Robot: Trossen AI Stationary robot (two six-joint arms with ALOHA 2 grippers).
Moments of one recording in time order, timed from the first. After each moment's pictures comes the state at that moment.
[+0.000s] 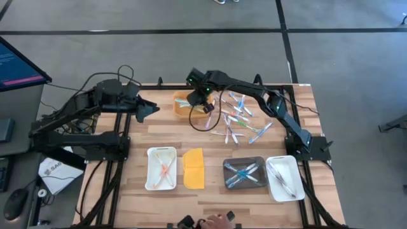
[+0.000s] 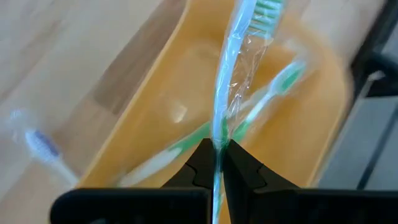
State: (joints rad) left arm 0.36 0.78 1.06 -0.74 0.08 -0.56; right arm -0.43 2.39 2.25 -0.97 -0.15 -1.08
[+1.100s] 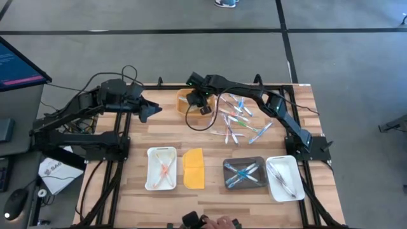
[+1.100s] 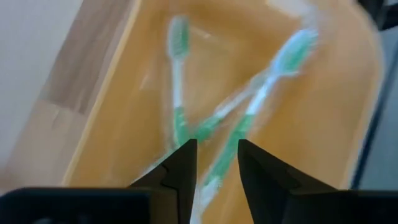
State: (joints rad) left arm 0.36 0.82 1.06 -0.74 0.08 -0.56; right arm -0.43 2.39 2.15 -0.84 -0.02 -0.86
